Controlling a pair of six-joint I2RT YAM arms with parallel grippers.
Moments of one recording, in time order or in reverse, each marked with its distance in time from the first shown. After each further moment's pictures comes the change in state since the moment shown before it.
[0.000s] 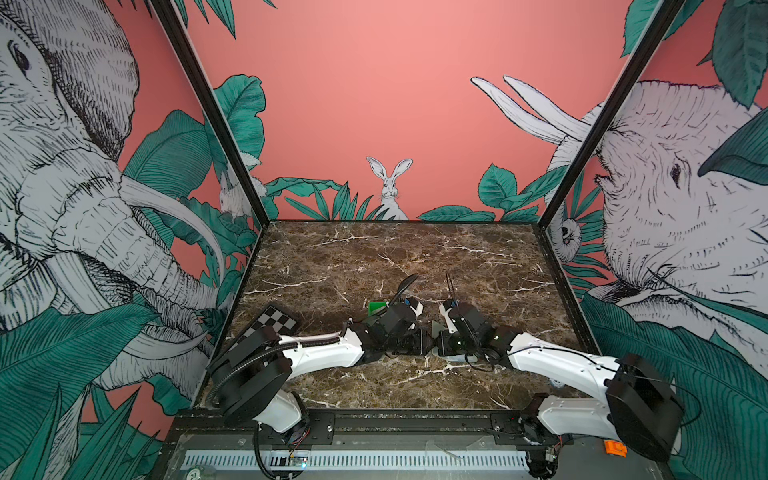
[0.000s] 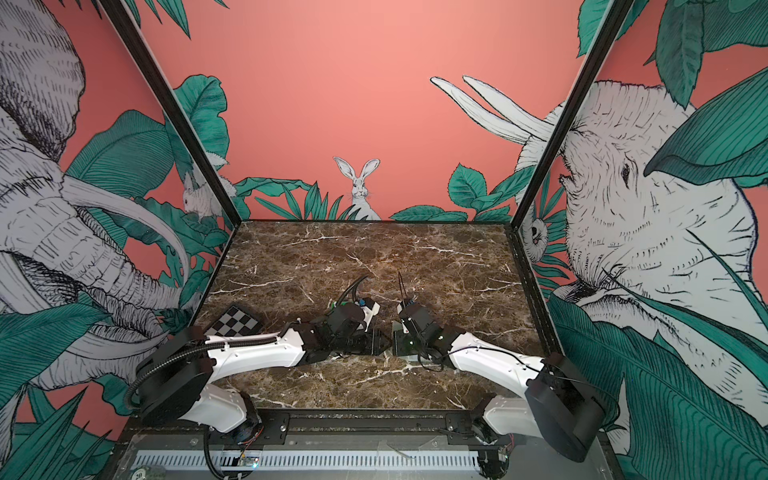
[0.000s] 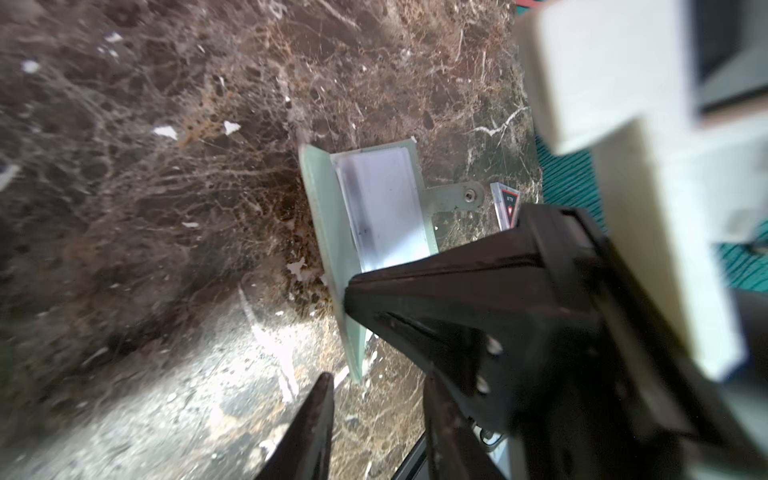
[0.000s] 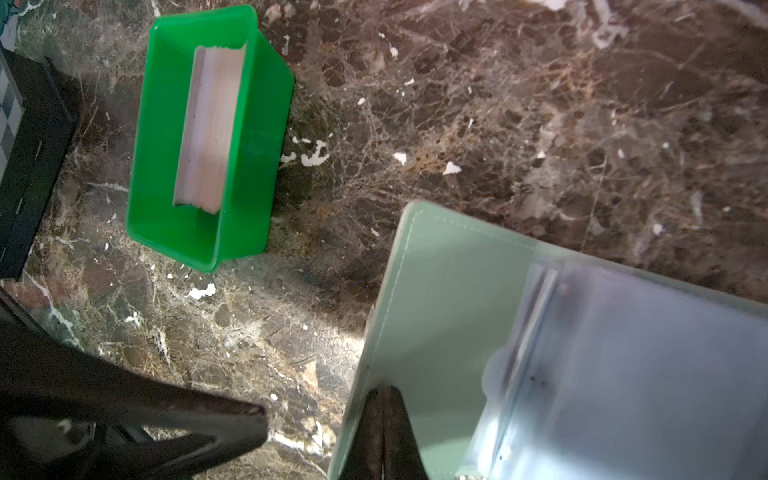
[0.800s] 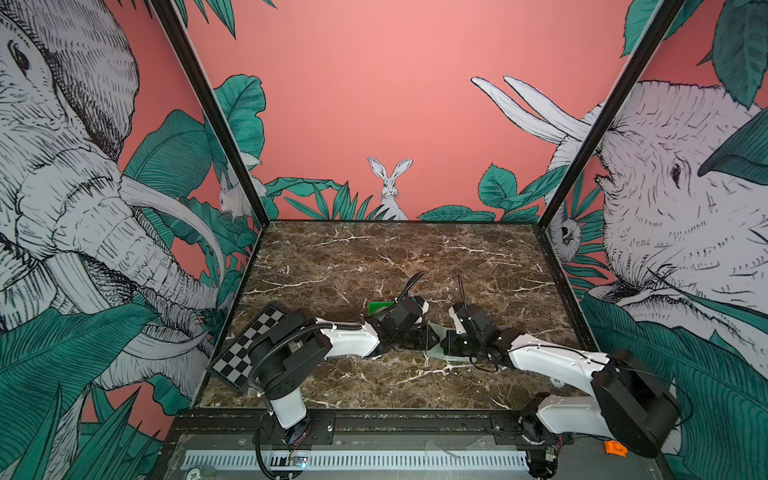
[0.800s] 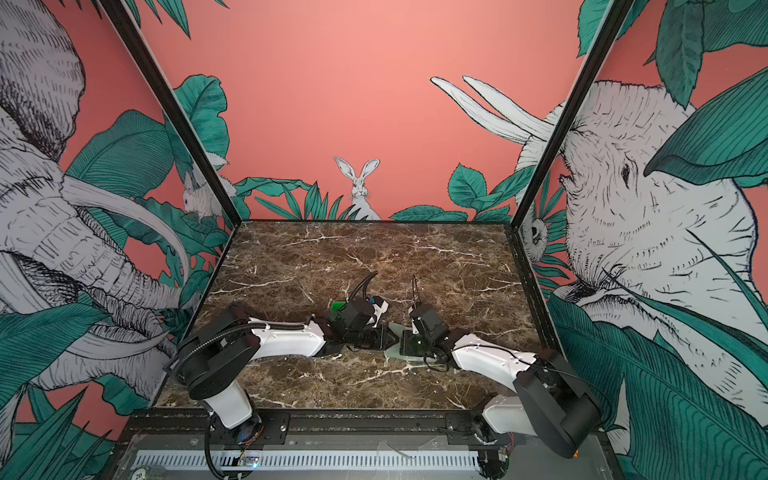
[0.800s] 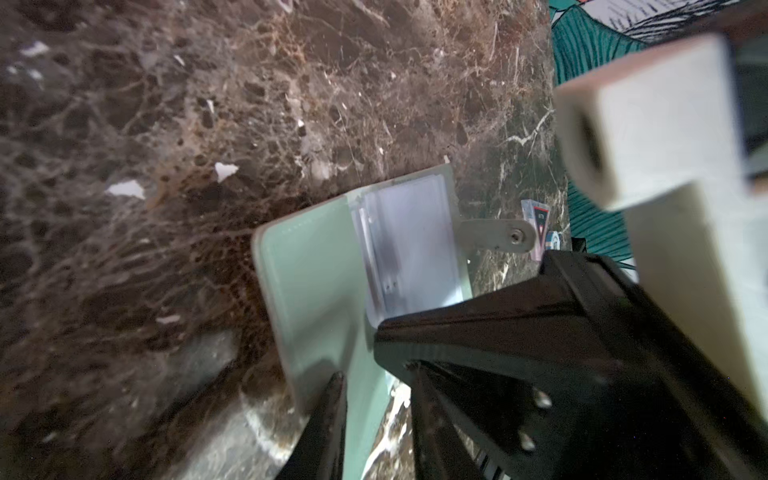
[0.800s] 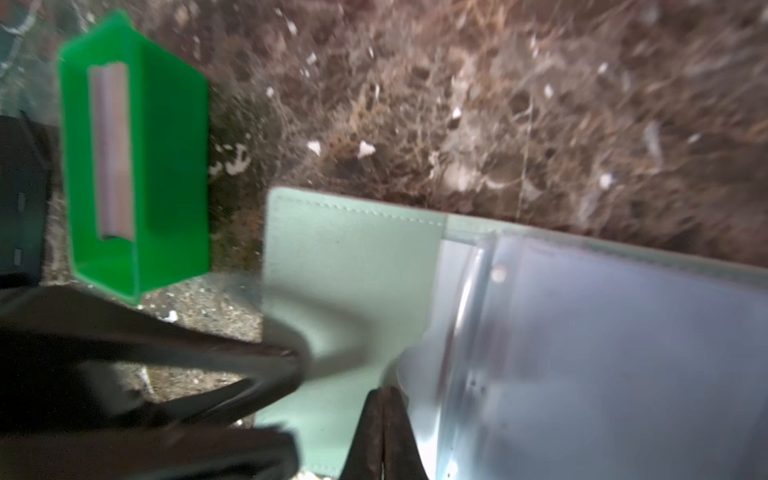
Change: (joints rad) left arm 0.033 0.258 0.076 0.145 0.067 0.022; right arm -0.129 0.001 -0.097 0.090 -0.091 0.066
